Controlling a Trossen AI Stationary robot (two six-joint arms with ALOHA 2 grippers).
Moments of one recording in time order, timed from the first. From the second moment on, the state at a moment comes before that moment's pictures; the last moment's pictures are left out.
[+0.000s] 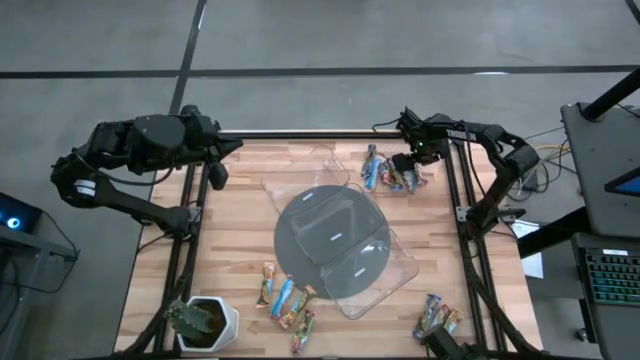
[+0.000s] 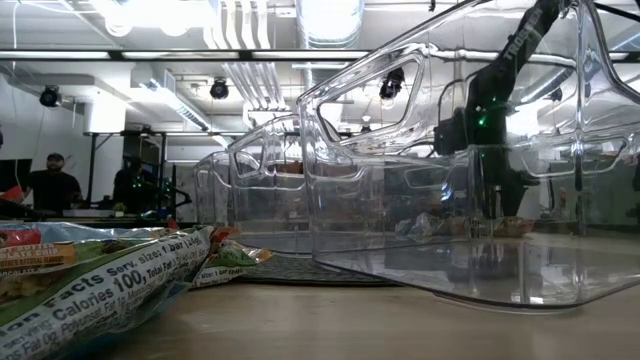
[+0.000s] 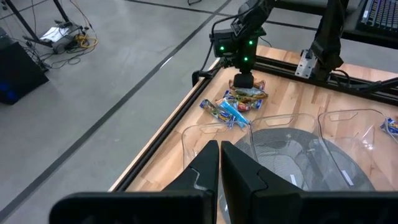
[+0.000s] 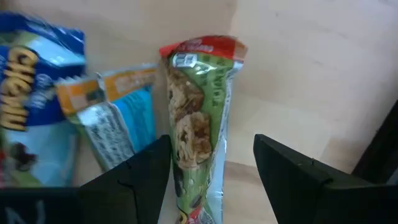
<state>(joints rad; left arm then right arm) 0.01 1.06 1.69 -1.14 -0.48 -0.20 -0.94 1.71 0.99 -0.84 0.08 0.36</state>
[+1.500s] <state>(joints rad) 0.01 1.06 1.69 -1.14 -0.48 -0.20 -0.94 1.71 0.99 -0.83 0.05 0.33</state>
